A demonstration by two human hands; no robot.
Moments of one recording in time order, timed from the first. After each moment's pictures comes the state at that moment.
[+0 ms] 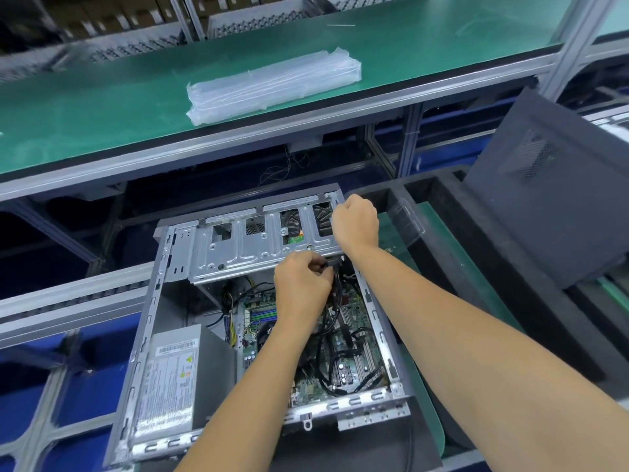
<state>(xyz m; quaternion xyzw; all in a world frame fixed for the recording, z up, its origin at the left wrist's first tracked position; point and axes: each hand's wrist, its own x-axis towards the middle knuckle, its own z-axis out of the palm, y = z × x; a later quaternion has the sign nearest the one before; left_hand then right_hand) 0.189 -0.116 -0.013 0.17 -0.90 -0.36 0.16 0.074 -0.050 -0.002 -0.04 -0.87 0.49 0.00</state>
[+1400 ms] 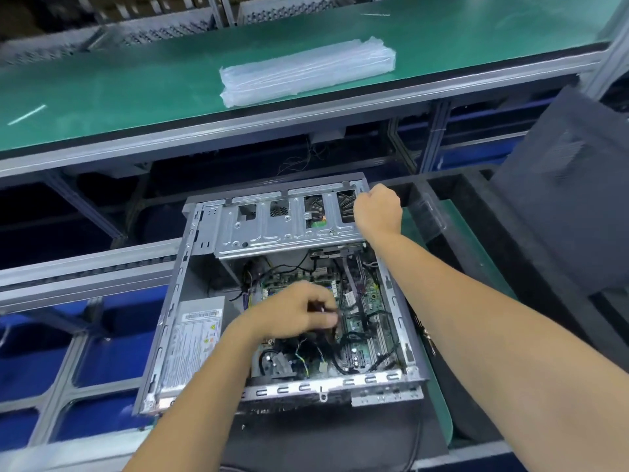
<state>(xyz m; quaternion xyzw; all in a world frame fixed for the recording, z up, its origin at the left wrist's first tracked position) 0.244 -0.179 -0.002 -0.10 -0.88 -0.40 -0.24 0.072 -0.052 -0.002 -0.04 -0.89 0.45 -0.01</state>
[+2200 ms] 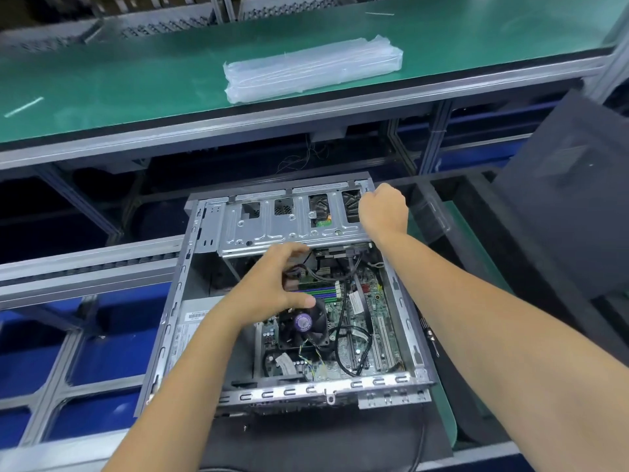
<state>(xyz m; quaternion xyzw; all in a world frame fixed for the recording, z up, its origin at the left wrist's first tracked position) 0.247 -0.211 0.015 0.05 -0.88 -0.47 -0.11 0.069 -0.056 -0.005 -0.04 -0.91 0.42 0.00</state>
